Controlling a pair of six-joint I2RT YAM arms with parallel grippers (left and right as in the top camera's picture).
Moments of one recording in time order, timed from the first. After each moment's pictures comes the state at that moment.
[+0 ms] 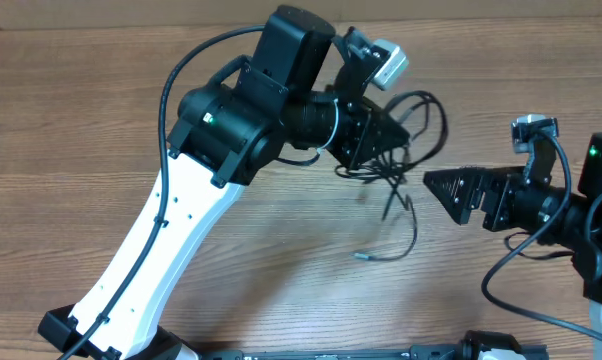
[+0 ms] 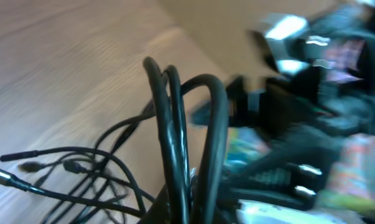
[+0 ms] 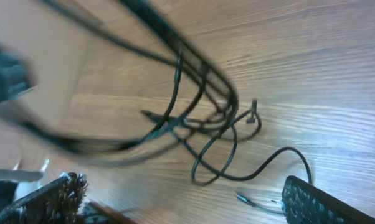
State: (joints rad) left arm -0.63 1.67 2.04 -1.05 0.75 -0.22; right arm -0.10 1.02 1.39 -1.22 -0.69 0.09
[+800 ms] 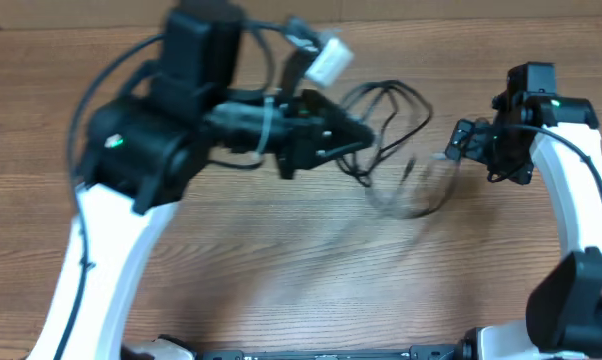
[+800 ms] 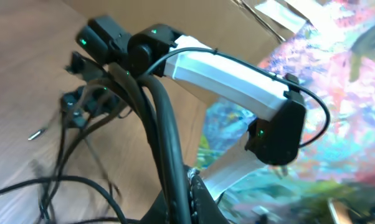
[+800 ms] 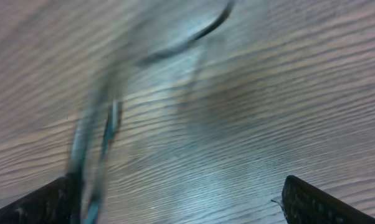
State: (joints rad) left arm -0.43 1.52 2.04 -1.11 1.03 -0.11; right arm -0.10 1.69 1.39 -1.08 -0.06 0.27
